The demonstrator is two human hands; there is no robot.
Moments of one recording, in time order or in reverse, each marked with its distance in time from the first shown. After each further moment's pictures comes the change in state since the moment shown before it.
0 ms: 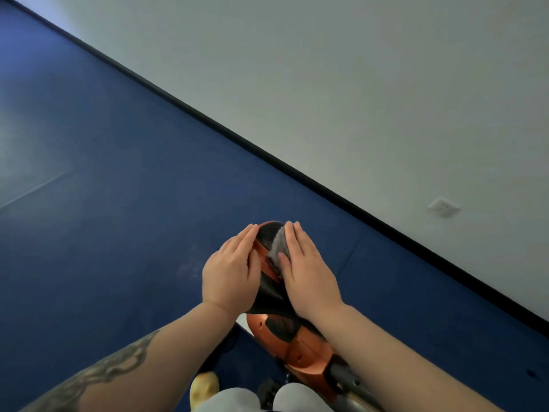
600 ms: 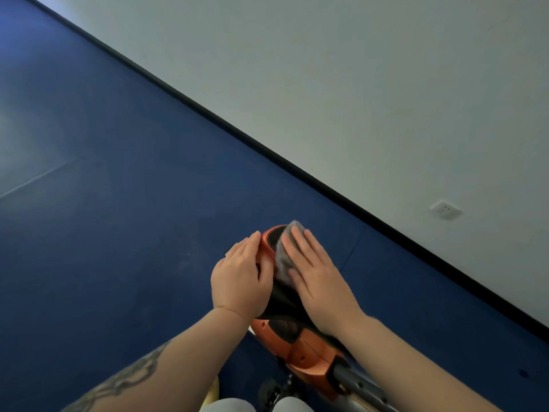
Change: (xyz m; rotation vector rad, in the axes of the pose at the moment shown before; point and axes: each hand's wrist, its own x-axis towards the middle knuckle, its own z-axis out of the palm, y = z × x) left_hand 0.000 -0.004 0.004 0.005 -0.038 -0.142; right_hand -0.003 0.009 -0.003 -0.068 -0.054 -0.242
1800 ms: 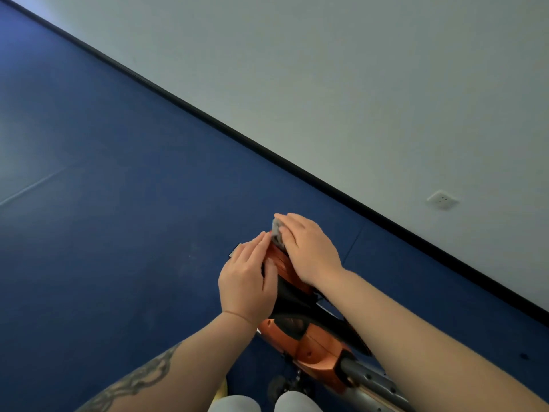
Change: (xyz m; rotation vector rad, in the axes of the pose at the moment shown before) left_hand -0.006 -0.003 -0.003 -0.148 0.113 0.124; right_hand 0.060 -0.011 0.003 0.079 0.033 0.276
